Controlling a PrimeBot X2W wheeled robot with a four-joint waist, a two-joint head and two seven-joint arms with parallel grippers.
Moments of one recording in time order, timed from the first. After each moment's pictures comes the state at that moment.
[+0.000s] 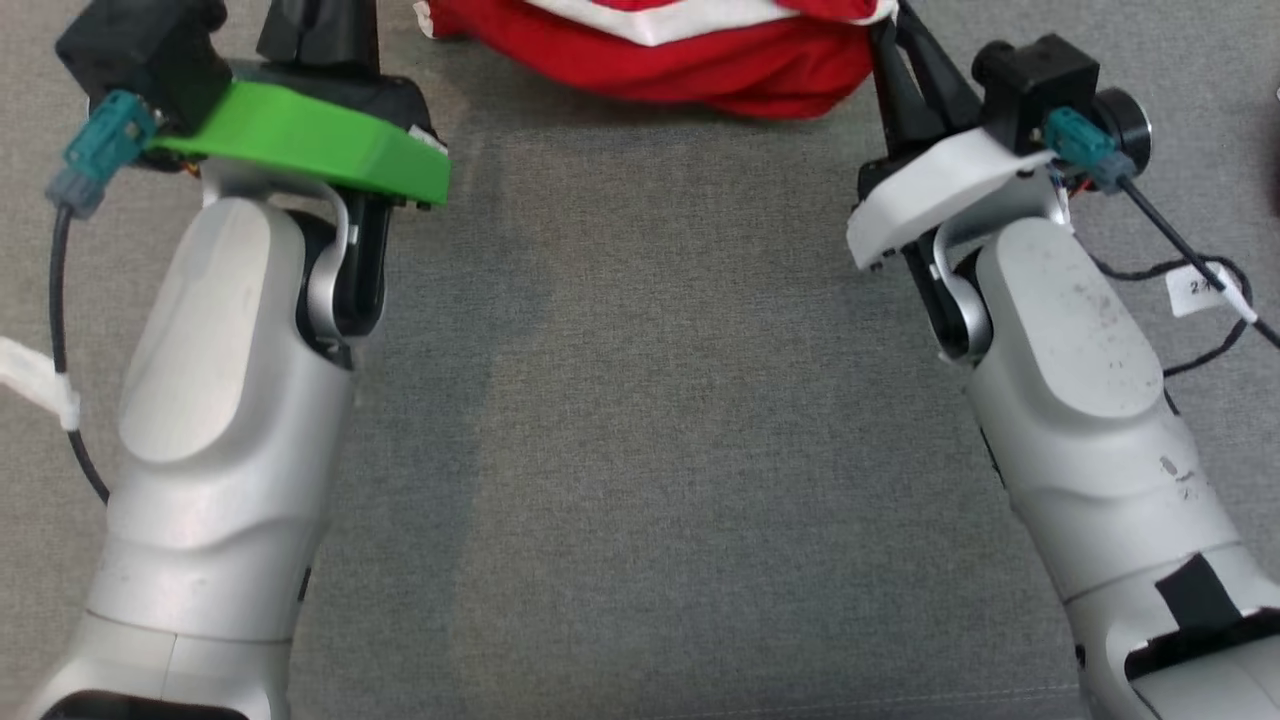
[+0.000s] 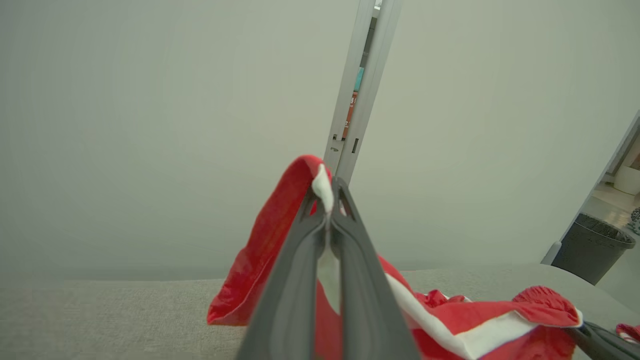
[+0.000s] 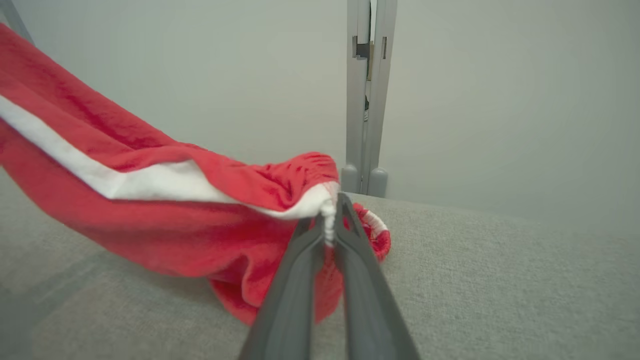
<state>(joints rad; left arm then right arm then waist) -0.90 0.12 -0.31 0.44 -0.53 -0.06 -0.26 -0.89 -0.05 0.20 0.67 0.12 0.13 -0.26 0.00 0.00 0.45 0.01</state>
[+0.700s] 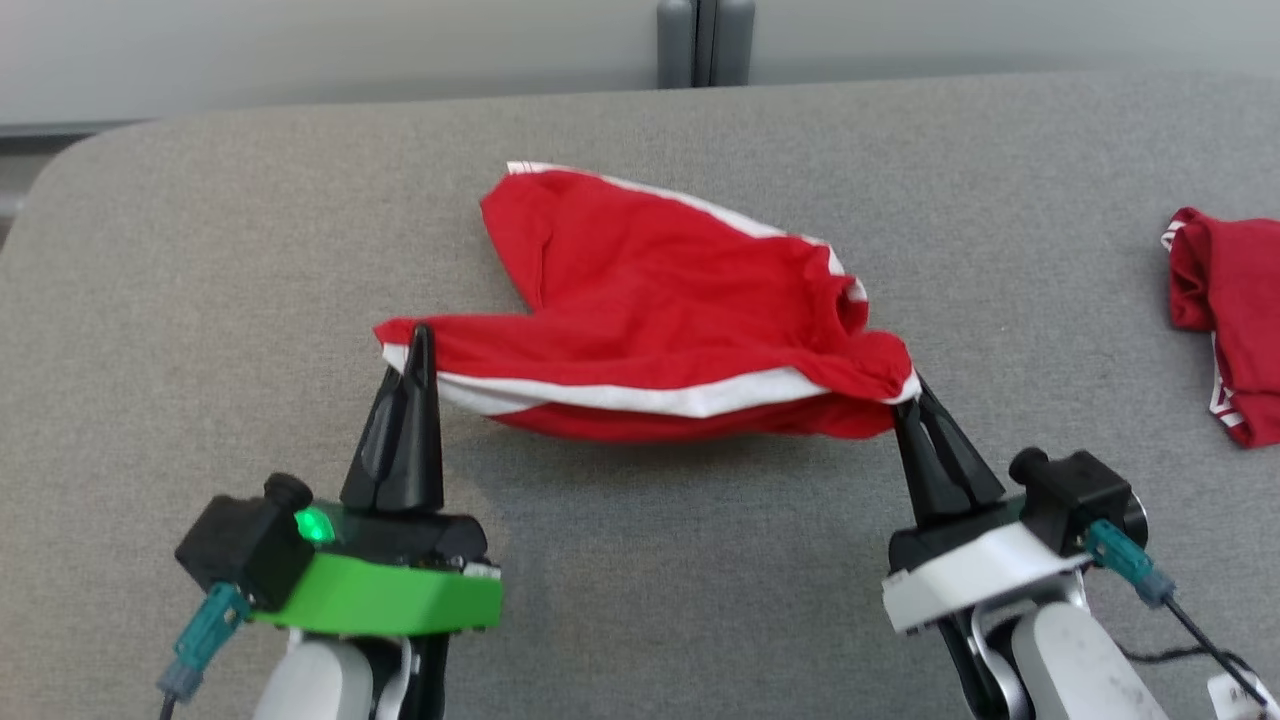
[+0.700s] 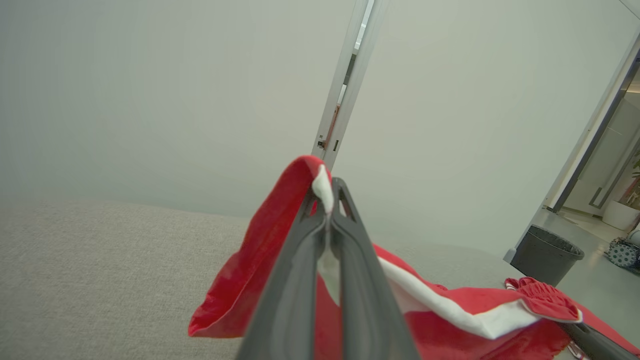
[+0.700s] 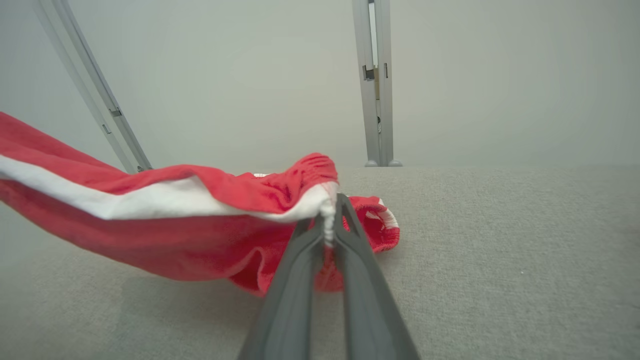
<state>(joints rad) -0.15 0.08 -0.26 -0.07 -0.45 -0.04 -0.25 -0.16 -0.07 0.19 0.15 0.21 0.13 -0.26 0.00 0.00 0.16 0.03</state>
